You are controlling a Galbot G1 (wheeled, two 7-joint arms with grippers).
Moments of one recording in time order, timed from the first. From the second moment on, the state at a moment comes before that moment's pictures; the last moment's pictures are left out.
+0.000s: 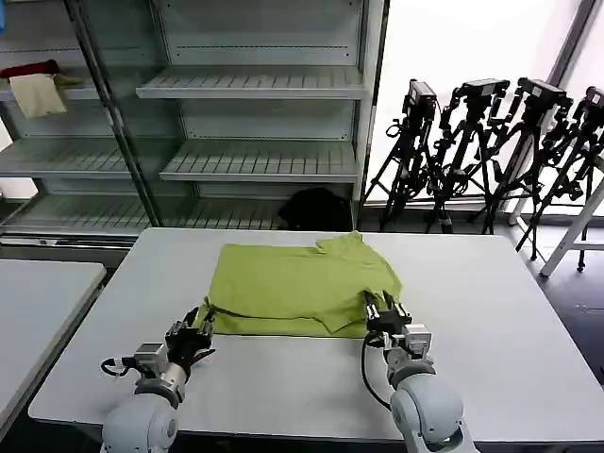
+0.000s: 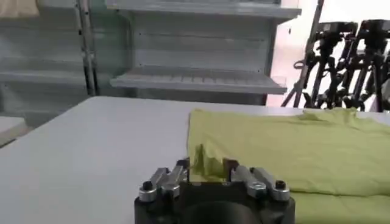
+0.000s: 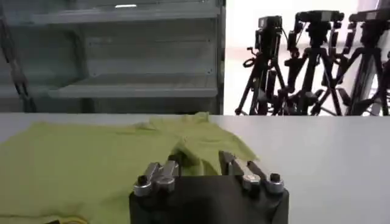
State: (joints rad) left arm 1.31 -1.39 -0.56 -2.01 -0.24 0.53 -0.03; right arm -1.20 1.42 0.37 2.02 0.18 -0.56 0.16
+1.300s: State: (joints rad) left arm 1.36 -1.39 -0.57 -2.02 -0.21 0.52 -0.03; right arm -1.28 1.34 0.50 2.03 0.26 -0.53 0.12
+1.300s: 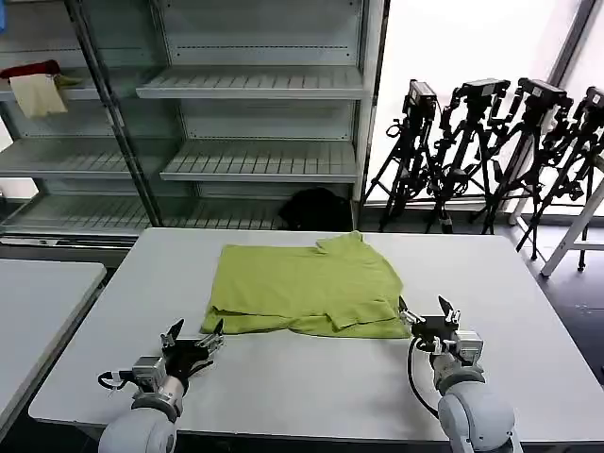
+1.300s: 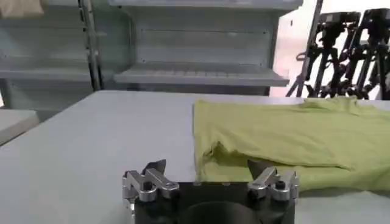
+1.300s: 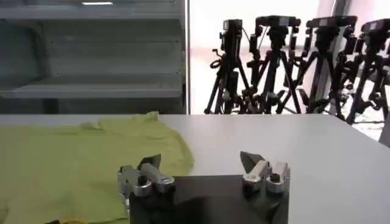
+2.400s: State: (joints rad) left arm 1.33 -1.39 -0.56 -1.96 -0.15 0.55 -0.01; right arm -1.36 1.34 0.47 2.01 0.22 -0.53 0.07
